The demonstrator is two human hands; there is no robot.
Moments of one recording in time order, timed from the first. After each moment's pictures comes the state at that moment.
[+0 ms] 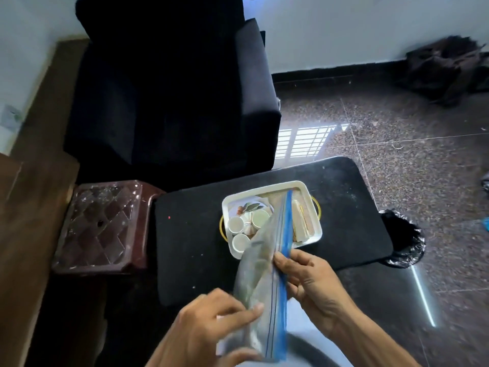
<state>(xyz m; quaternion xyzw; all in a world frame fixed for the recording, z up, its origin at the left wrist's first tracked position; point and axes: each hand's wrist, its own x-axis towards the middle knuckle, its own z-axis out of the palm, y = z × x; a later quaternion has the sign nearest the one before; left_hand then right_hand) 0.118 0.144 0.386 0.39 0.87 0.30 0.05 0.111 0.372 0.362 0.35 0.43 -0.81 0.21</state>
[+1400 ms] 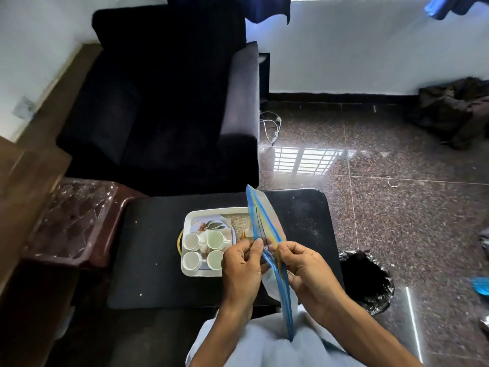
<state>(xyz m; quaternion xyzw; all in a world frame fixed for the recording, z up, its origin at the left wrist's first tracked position) 0.044 0.465 0.359 -0.26 0.66 0.70 0.11 0.043 0.587 0.382 0.29 0.46 -0.80 0.25</state>
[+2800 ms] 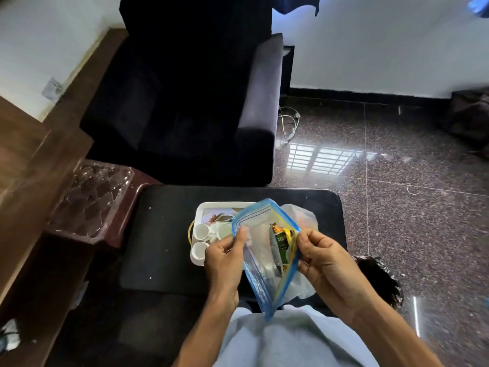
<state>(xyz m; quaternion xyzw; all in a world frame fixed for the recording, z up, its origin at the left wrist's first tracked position) 0.032 0.436 0.368 -0.41 0.65 0.64 0.04 0.027 0.601 0.408 0.22 0.44 -0.83 0.27</state>
